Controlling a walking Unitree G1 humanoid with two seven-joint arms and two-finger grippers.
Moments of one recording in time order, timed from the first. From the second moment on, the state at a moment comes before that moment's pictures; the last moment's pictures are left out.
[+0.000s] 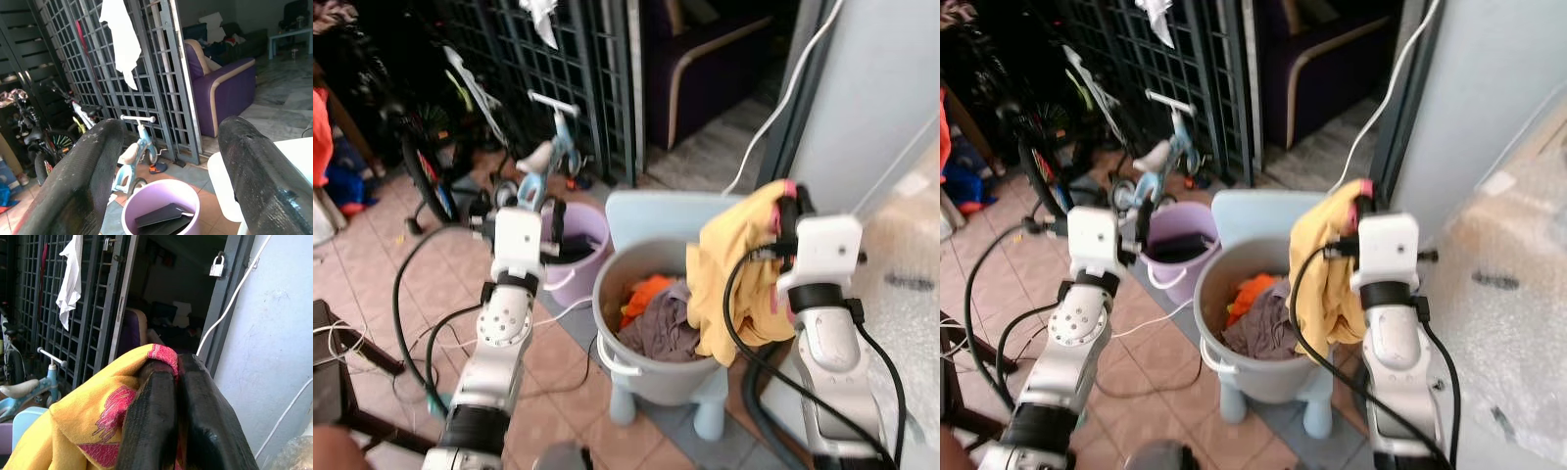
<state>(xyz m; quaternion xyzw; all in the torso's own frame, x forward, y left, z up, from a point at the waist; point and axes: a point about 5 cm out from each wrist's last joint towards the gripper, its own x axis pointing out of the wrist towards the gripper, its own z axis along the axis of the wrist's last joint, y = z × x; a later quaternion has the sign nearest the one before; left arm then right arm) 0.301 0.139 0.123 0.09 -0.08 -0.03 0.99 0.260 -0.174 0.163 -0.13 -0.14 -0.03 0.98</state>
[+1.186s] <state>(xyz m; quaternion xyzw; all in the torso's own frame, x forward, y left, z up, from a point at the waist) 0.280 0.144 0.111 0.08 -0.04 -0.02 1.00 0.260 -0.169 0.166 -0.12 -0.11 -0.02 0.99</state>
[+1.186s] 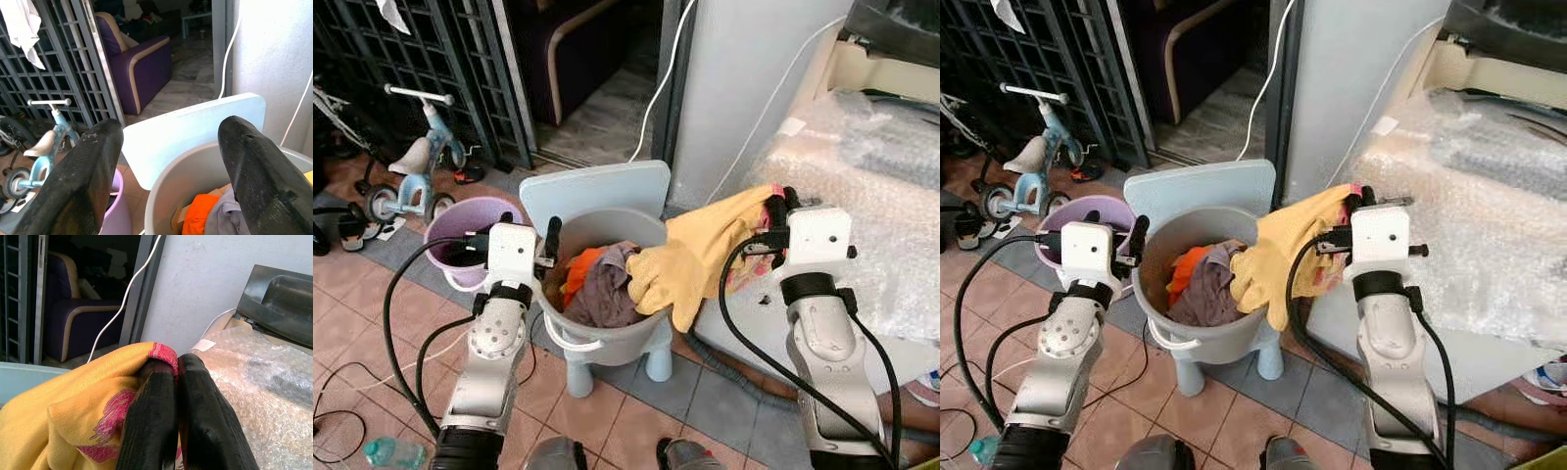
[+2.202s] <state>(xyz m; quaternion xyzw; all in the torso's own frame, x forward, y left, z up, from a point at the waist) 0.275 0.135 0.122 0.05 -0.05 -0.07 0.99 0.258 -0.160 0.160 -0.12 -0.09 0.00 0.99</state>
